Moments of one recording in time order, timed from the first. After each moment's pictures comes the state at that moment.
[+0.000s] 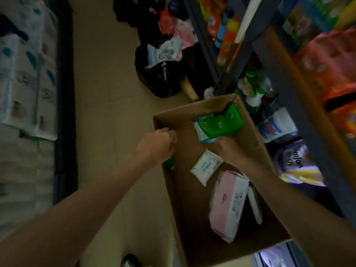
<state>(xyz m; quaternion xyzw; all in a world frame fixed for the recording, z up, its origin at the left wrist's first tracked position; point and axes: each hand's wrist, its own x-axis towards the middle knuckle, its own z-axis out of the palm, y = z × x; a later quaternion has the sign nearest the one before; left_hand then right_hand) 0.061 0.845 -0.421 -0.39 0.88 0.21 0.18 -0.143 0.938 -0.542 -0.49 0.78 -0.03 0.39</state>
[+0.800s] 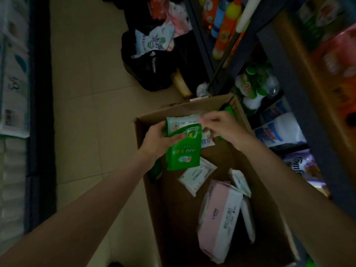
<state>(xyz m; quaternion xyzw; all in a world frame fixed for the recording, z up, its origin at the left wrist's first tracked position) 0.005 0.823 -0.480 -0.56 0.54 0.62 -0.09 -0.174 0.870 -0.497 -0.34 0.71 -0.32 0.53</state>
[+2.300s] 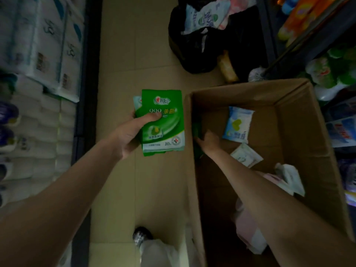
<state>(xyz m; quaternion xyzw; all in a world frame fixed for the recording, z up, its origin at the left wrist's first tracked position) 0.180 0.801 -0.469 -0.61 0.26 0.73 -0.17 -0.002 0.859 -0.622 -0.40 0.79 -0.05 0.46</state>
